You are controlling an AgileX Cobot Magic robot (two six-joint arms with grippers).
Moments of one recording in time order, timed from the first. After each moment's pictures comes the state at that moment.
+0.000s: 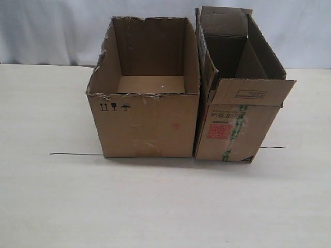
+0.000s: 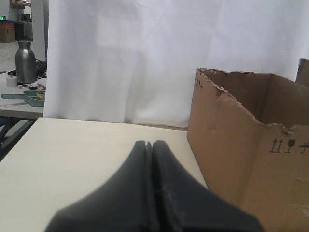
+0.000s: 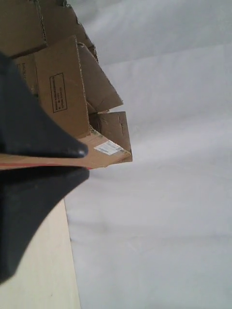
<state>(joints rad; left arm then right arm) -0.08 0.00 0.00 -0.01 0.10 -0.07 0.14 0.00 0.00 -0.51 -0.08 0.72</state>
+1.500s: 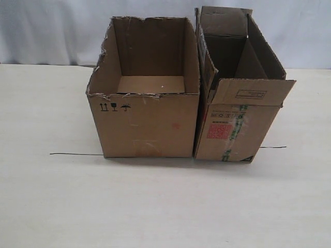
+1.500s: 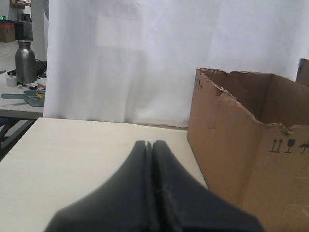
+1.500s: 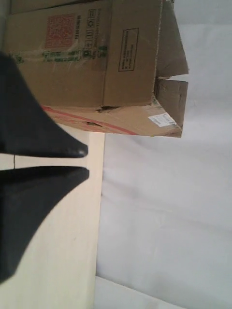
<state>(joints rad) -0.08 0.00 0.00 -0.01 0.10 -0.07 0.15 0.00 0.00 0.03 0.10 -0.11</state>
